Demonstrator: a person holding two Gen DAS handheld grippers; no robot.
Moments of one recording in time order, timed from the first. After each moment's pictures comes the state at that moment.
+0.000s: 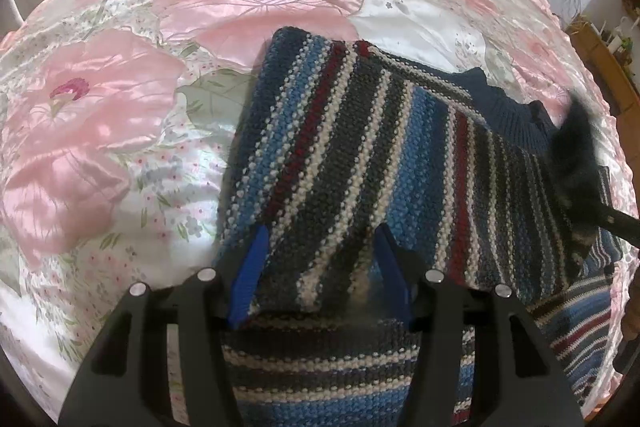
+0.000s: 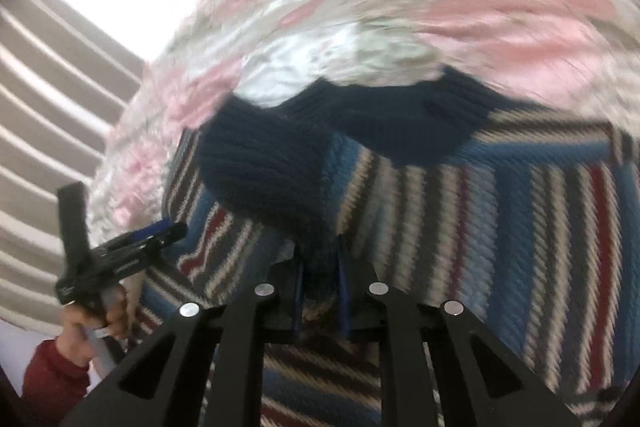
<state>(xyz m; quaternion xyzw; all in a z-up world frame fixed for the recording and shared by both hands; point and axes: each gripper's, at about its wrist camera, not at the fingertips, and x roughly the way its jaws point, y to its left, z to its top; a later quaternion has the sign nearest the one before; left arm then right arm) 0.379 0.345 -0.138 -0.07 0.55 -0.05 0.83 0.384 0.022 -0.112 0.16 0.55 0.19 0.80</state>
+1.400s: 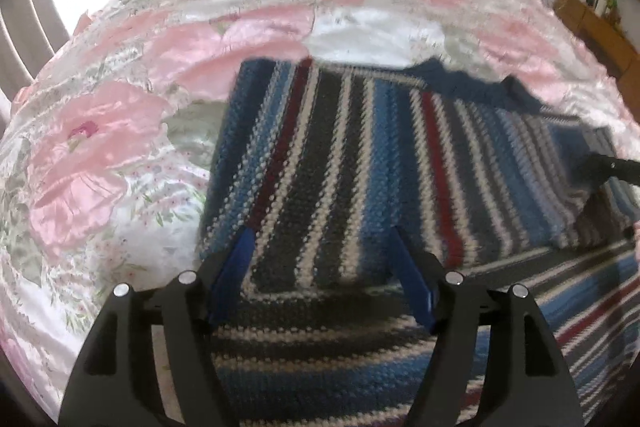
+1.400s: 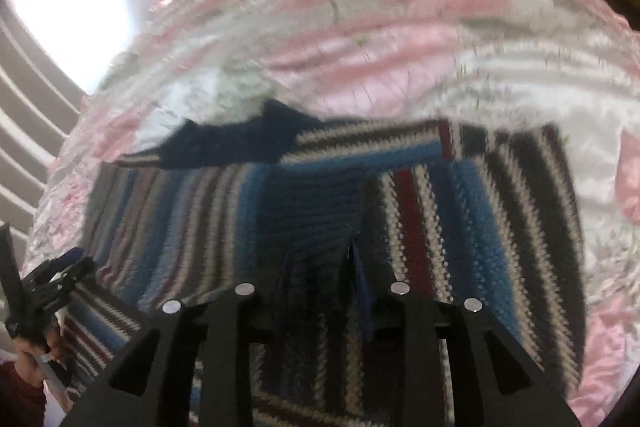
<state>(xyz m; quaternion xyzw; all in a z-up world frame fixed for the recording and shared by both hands) 0.340 0.301 -0.114 0.00 0.49 -0.05 0.87 0.377 -0.075 -0.114 0.12 0.51 0.09 0.85</state>
